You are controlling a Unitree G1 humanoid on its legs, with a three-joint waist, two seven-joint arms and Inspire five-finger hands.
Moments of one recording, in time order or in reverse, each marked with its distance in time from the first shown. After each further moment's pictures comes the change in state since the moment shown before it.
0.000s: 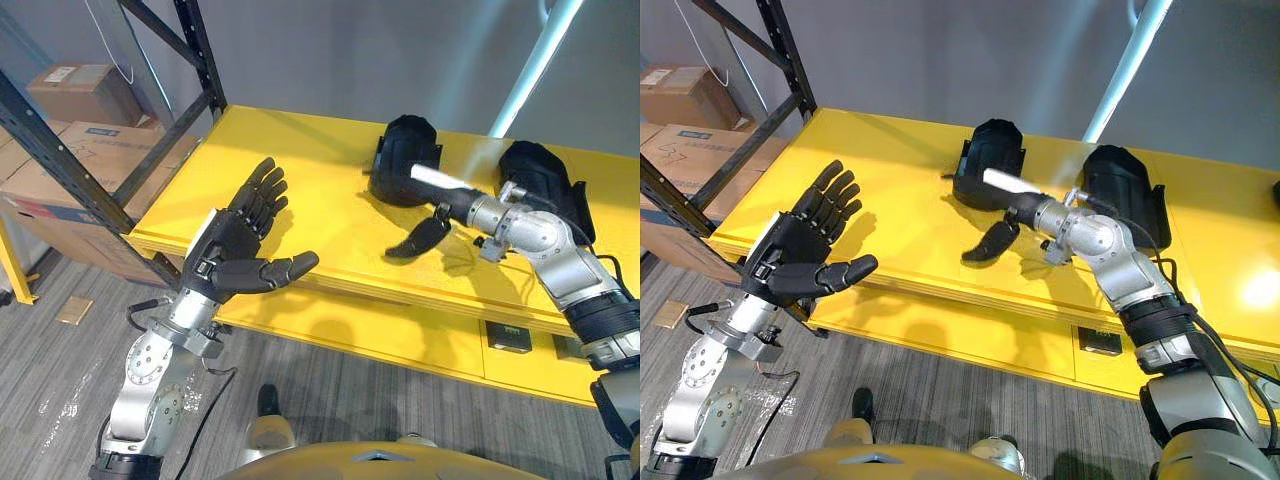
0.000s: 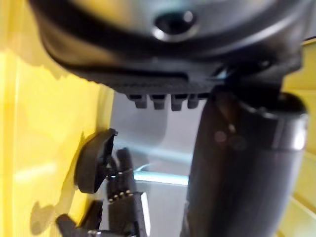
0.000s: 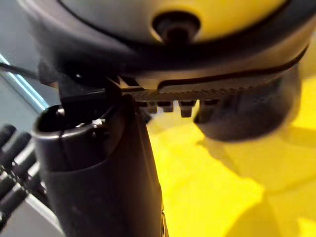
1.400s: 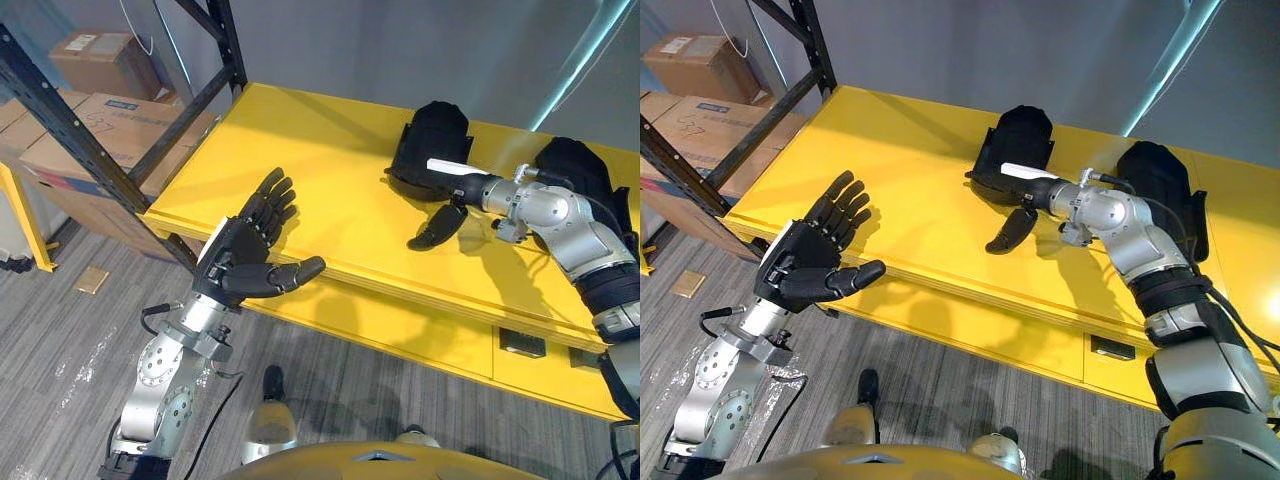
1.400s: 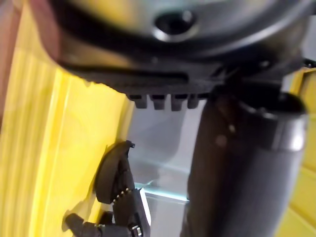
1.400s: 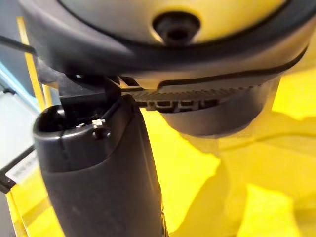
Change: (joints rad) left arm 0.003 -0.006 -0.045 0.023 -0.001 0.000 0.003; right arm -0.161 -0.064 0.106 0.214 -0.039 0.078 0.190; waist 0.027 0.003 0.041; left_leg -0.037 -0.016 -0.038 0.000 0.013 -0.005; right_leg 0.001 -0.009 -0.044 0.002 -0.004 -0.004
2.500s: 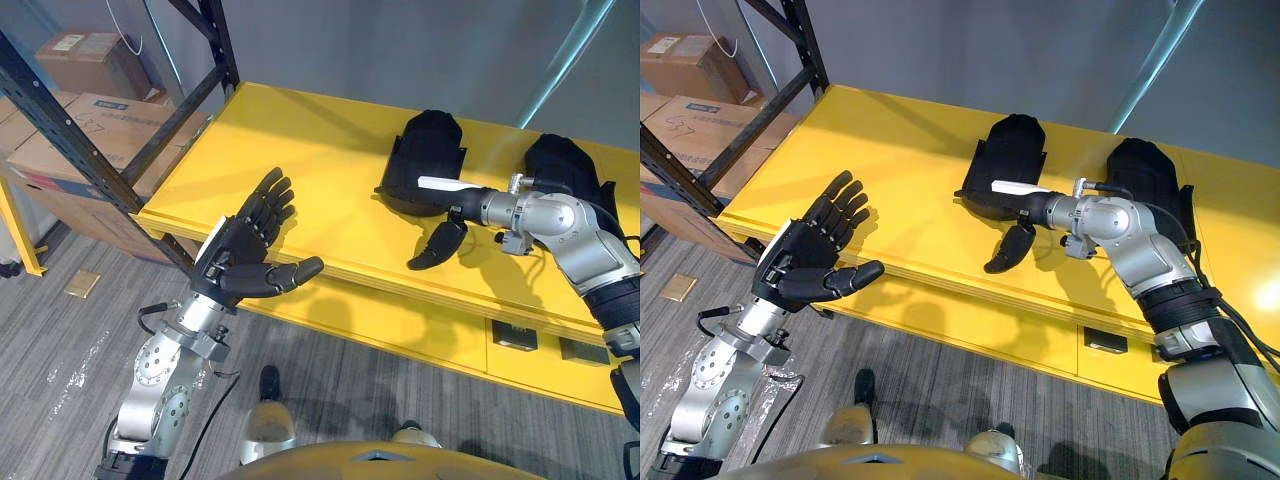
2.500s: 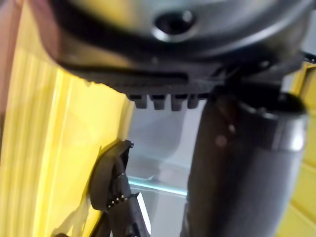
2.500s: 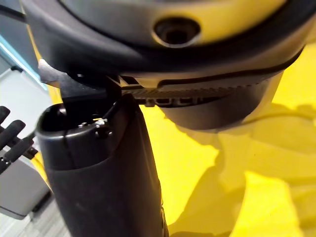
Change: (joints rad) left arm -0.001 0.015 0.007 -0.001 0.000 0.001 -0.002; right arm 0.116 -0.023 -0.044 -0.199 0.021 0.046 0.120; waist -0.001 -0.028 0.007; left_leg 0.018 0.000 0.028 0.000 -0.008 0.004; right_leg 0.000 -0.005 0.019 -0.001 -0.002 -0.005
